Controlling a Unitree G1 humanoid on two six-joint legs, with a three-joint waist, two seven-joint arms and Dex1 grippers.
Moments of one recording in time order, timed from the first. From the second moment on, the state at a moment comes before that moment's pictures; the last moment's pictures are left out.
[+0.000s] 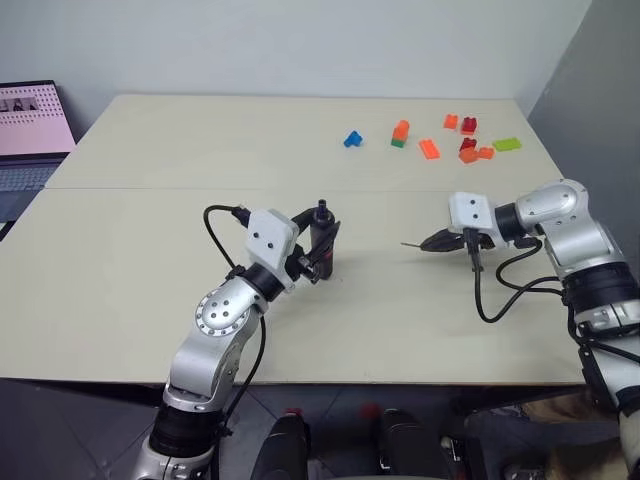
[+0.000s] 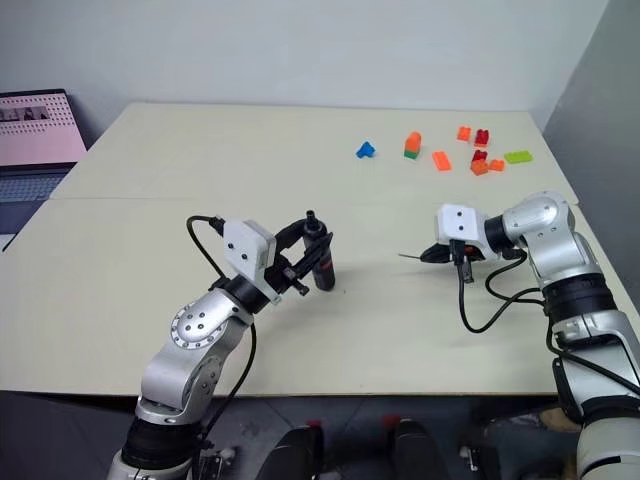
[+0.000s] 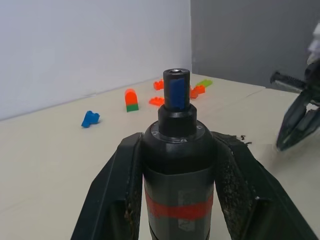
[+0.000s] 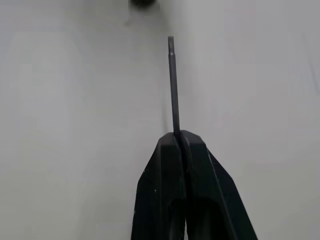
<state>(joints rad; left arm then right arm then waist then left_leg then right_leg) -0.29 0.31 -0.13 -0.36 -0.23 0.29 -0.40 -0.79 -0.69 0.13 0.35 0.07 0.12 1.35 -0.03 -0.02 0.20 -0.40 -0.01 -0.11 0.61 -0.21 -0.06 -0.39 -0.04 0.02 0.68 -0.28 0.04</state>
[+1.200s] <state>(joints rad) -0.34 0.10 -0.19 -0.24 -0.05 0.25 -0.24 -0.60 -0.14 0.01 -0.39 0.49 0.59 0.43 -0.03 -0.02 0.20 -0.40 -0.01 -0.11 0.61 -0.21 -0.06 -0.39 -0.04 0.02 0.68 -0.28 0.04</state>
